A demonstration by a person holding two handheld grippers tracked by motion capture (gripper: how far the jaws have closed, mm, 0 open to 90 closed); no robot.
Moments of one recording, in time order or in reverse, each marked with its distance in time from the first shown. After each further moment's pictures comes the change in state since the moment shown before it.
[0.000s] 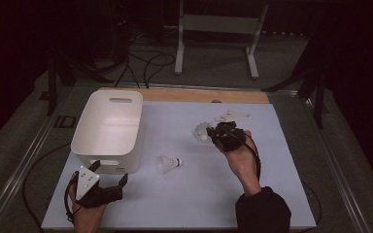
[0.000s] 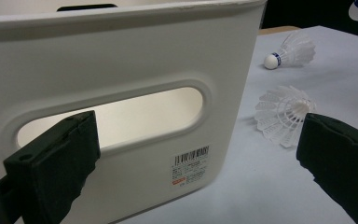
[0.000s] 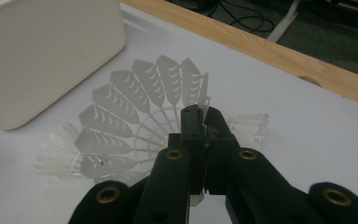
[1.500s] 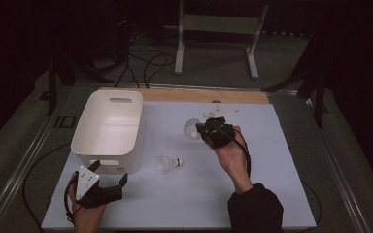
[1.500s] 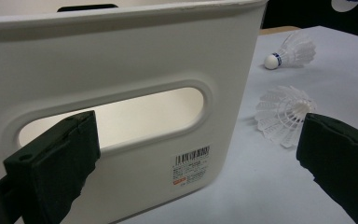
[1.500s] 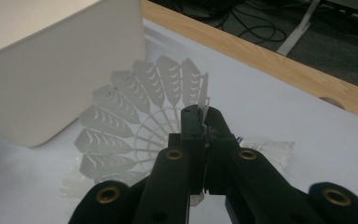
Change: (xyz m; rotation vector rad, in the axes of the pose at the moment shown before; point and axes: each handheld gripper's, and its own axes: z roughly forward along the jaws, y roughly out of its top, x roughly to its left) left arm 0.000 0.000 0.000 -0.002 0.001 -0.002; right arm 0.019 0.020 0.011 -0.024 0.039 -0.020
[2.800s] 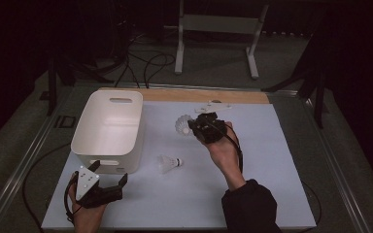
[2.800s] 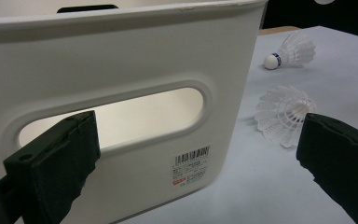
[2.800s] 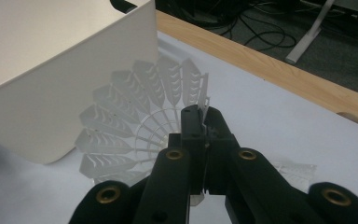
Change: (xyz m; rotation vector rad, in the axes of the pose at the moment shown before) left arm 0.000 0.000 0.000 0.001 0.000 0.002; right arm 0.011 0.017 0.011 -0.012 0.031 0.005
